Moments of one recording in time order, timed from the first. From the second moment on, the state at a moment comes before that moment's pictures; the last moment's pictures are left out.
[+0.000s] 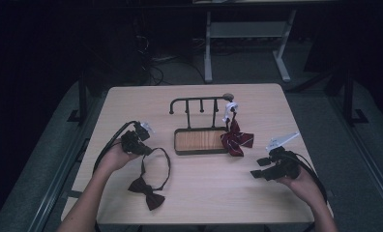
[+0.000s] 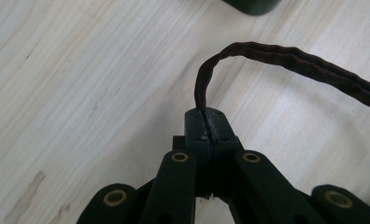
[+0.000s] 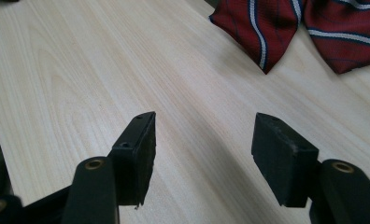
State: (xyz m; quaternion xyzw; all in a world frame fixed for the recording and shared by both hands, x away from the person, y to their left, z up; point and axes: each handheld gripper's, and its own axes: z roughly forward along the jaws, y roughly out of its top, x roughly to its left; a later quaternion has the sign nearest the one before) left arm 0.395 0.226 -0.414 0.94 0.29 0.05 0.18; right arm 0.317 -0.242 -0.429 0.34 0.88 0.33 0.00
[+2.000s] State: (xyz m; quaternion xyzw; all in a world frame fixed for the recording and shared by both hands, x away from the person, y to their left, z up) left arm 0.366 0.213 -0.291 0.95 0.20 0.09 0.22; right arm 0.319 -0.253 -0.432 0.36 0.87 0.34 0.01
